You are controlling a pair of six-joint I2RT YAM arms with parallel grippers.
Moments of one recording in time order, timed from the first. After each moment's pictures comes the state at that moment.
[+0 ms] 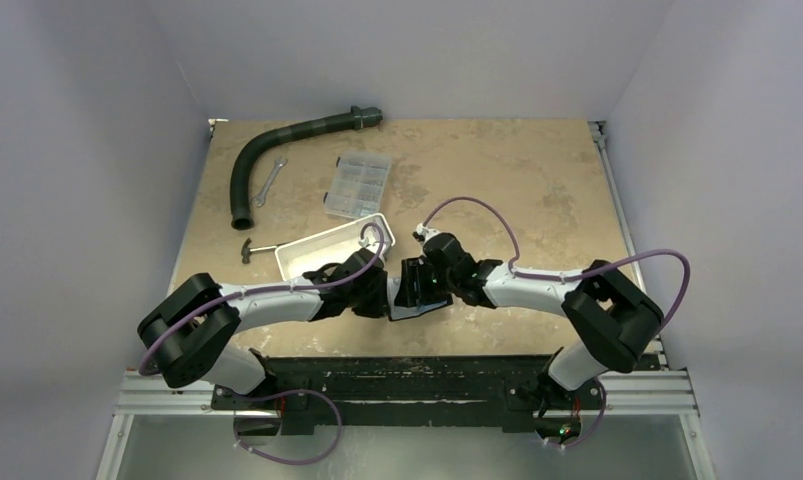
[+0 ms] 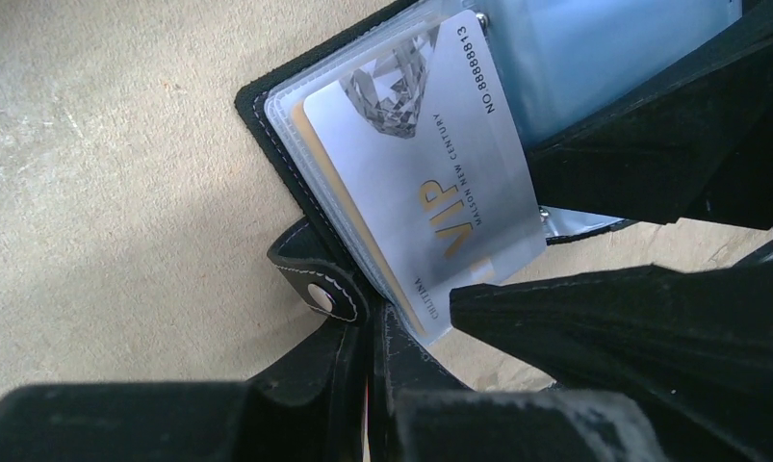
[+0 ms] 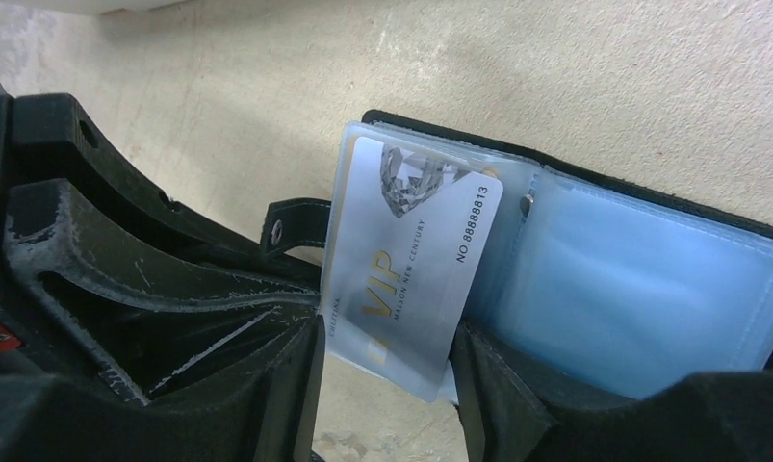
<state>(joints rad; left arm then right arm) -0.86 1.45 0.62 -0.09 0.02 -0.68 0.83 1.55 0.72 0.03 -0.19 0.67</state>
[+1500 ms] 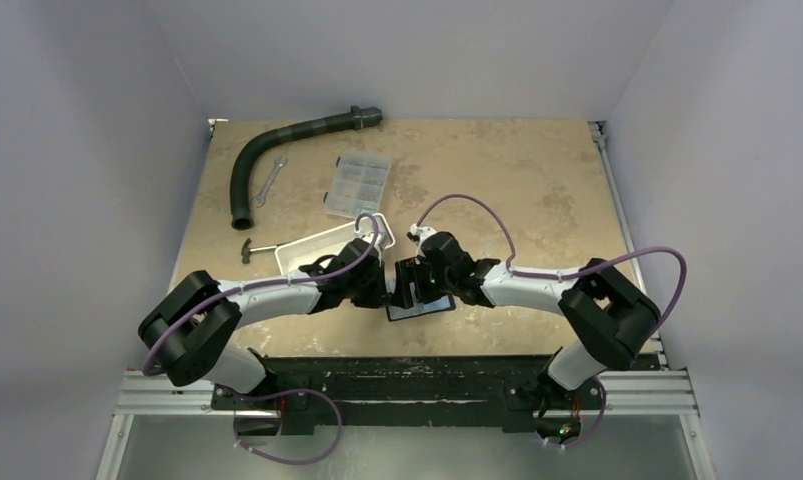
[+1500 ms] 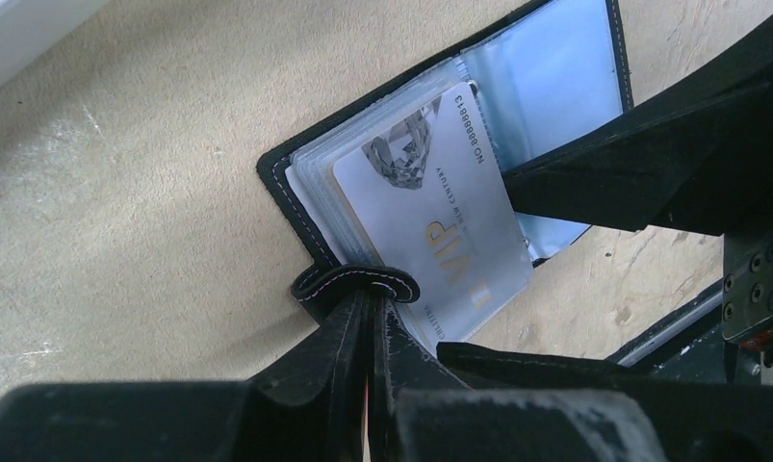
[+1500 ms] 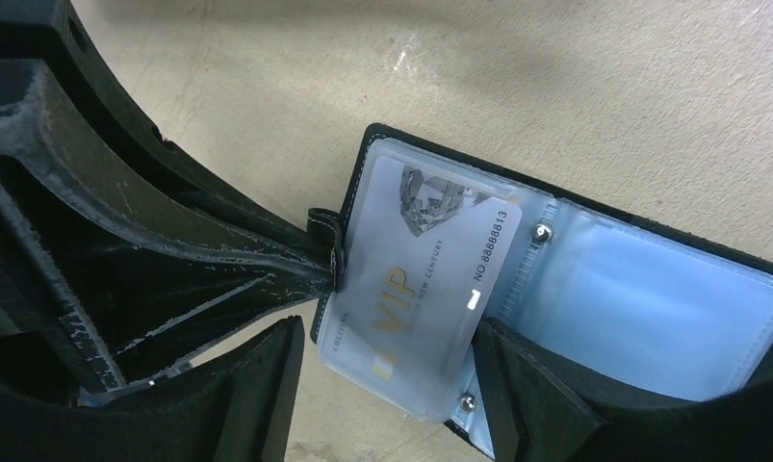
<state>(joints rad) -0.79 1.46 0.64 -0.07 0.06 -0.67 0.83 1.57 0.74 0.04 -0.20 0.56</state>
